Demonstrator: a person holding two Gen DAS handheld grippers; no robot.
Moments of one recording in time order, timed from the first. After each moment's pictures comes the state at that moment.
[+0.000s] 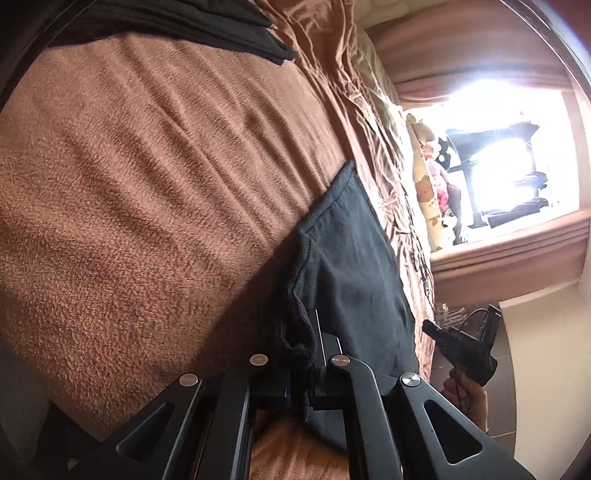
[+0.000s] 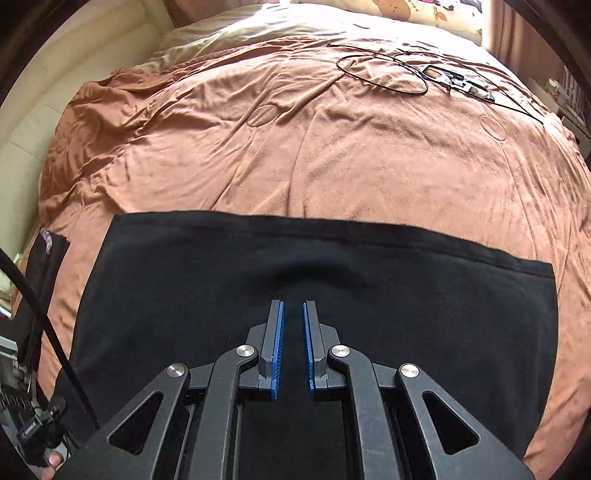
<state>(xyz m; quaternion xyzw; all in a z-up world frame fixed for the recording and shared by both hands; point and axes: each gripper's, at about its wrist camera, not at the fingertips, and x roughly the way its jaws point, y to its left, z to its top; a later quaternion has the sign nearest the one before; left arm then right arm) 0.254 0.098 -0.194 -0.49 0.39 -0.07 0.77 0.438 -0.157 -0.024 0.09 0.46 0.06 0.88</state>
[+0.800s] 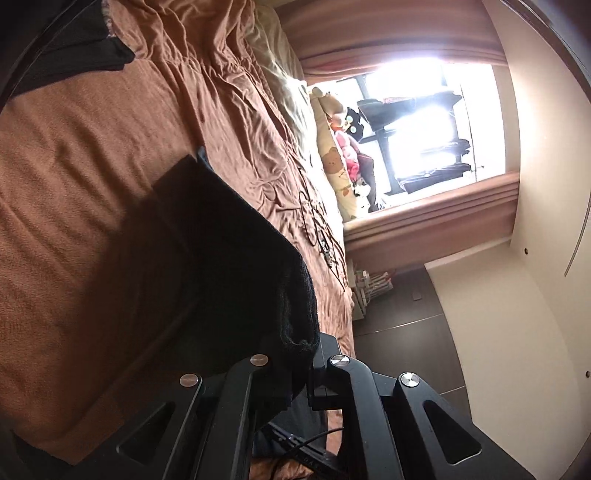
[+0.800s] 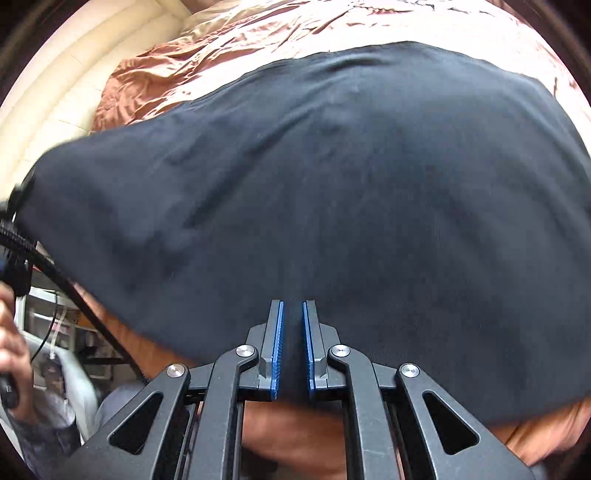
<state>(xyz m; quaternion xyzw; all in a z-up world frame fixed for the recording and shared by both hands) 0.291 0.046 -0.095 -0.49 0.35 -0.24 0.76 0.267 -0.151 -0.080 0.17 0.49 0.13 0.84</state>
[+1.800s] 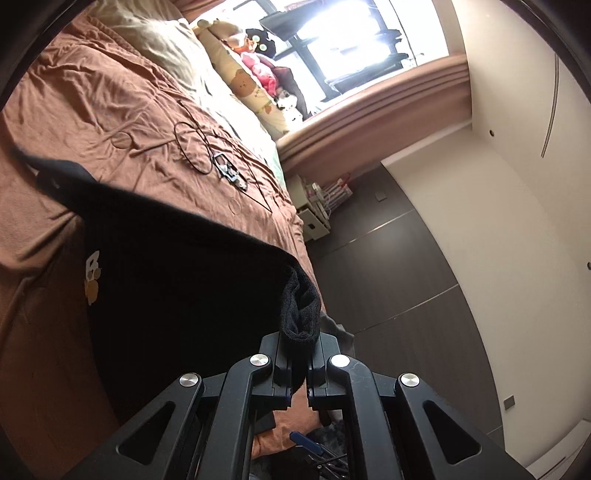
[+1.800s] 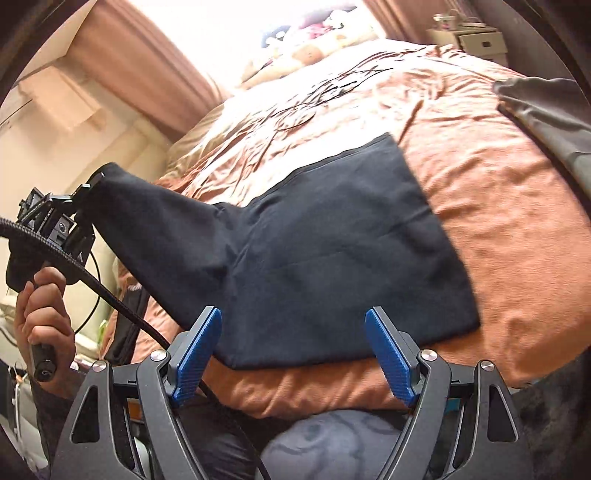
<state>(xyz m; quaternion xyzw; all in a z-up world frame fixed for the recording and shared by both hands) 0.332 -0.178 0.023 -0.34 0.40 -0.40 0.75 0.104 -0.371 -0.006 0.32 0.30 0.04 0.90</state>
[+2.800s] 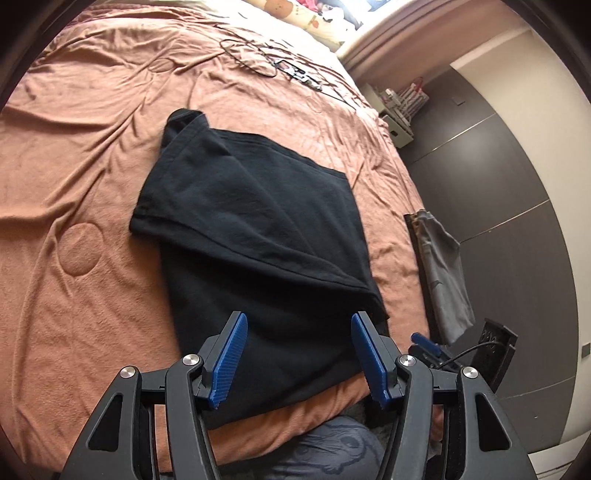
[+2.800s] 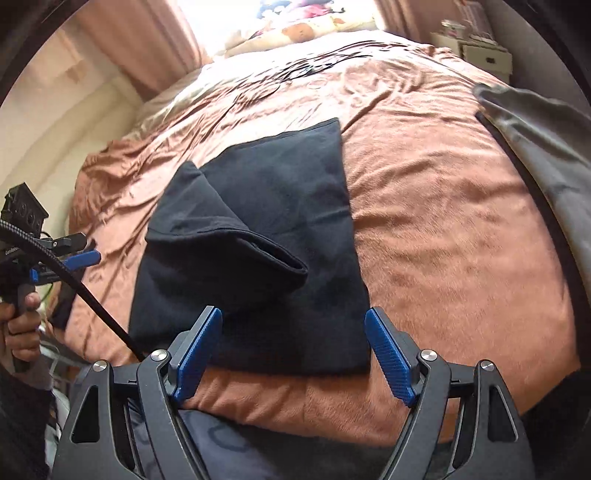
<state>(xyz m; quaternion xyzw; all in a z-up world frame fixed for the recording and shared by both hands) 0.328 -0.212 -0.087 -0.15 0.56 -0.32 0.75 0.142 -0.354 -0.022 0.19 0.39 0.02 0.90</state>
